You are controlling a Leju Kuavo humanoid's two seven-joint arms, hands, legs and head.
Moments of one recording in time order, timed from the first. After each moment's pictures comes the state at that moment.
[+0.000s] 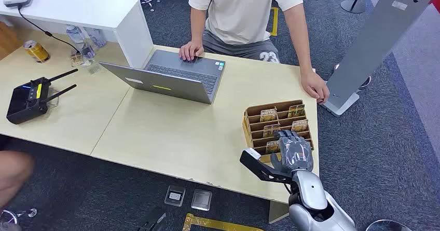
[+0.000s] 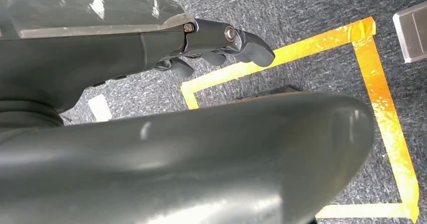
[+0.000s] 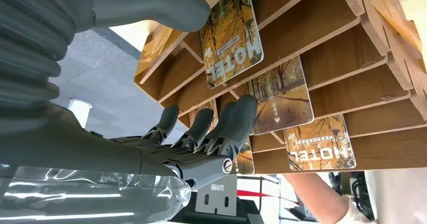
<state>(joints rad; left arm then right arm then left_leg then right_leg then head) -0.11 0.15 -1.16 -0.18 1.17 0.18 -0.18 -0.44 -0.23 0.82 -0.94 1.01 -0.15 0.30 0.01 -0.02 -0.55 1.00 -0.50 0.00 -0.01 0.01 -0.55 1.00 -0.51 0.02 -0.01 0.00</state>
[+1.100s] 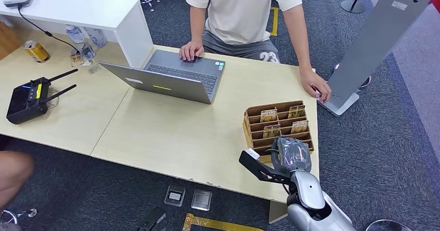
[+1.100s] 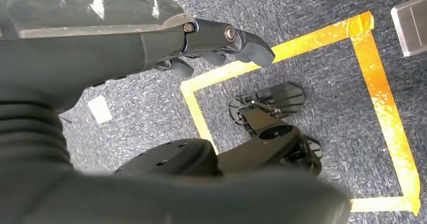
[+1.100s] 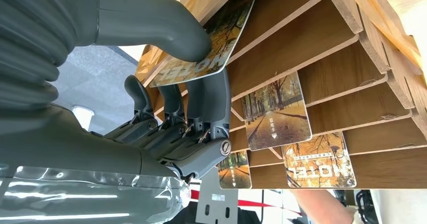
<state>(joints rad) -0.11 0.16 -1.16 -0.18 1.16 0.15 -0.18 -0.45 -0.23 0.85 -0.91 0.96 -0.17 0.33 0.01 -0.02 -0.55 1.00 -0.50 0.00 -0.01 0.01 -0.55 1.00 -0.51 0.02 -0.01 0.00</state>
